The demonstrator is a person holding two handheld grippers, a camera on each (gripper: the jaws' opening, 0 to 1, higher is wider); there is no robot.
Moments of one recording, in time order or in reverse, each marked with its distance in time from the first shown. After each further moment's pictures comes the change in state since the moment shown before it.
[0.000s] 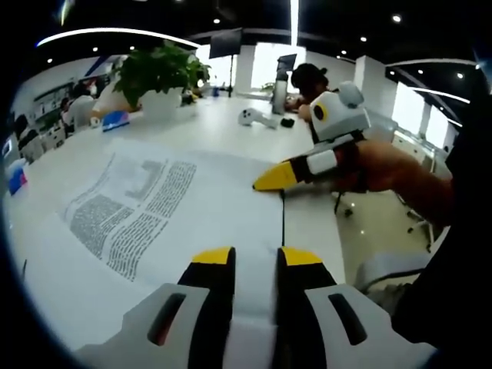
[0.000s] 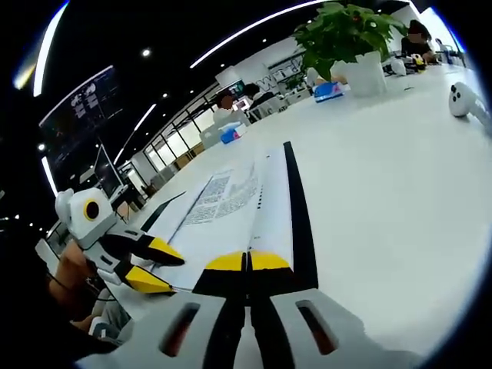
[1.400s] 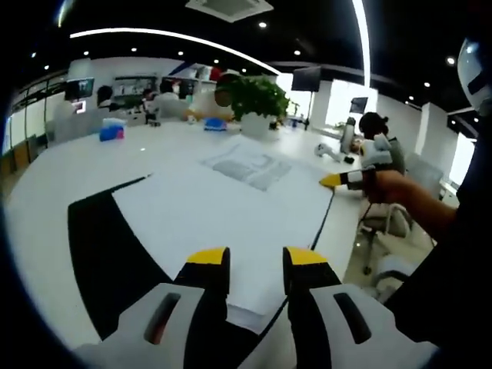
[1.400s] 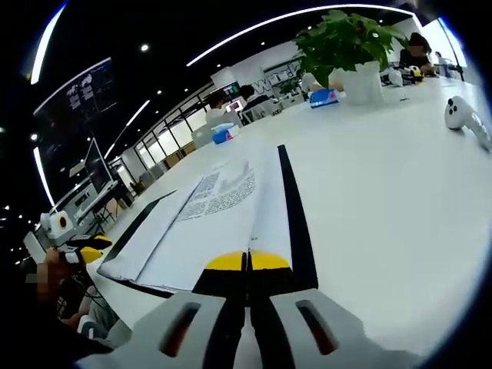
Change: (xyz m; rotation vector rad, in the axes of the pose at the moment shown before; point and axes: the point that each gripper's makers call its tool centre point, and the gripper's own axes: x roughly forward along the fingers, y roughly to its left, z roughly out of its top) left arm -0.195 0.048 -0.073 -0.267 -0.186 0.391; right arm 0.003 -0.001 -0.001 -0.045 -0.010 -0.070
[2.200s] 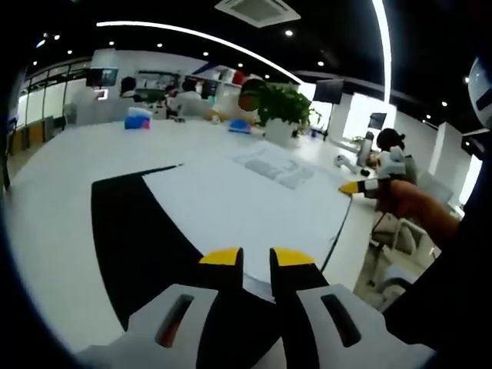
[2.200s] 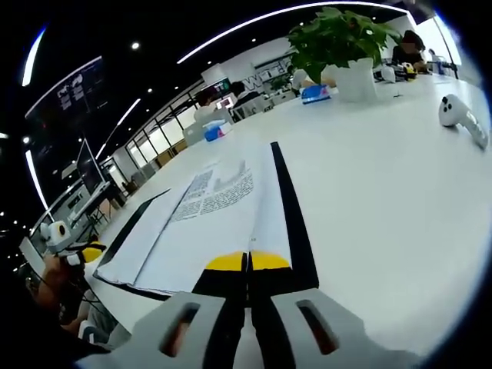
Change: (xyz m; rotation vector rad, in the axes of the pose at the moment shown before) left arm -0.011 0.033 -0.008 -0.078 -0.030 0.060; right arm 0.001 -0.001 0.000 0.017 0.019 -0.050
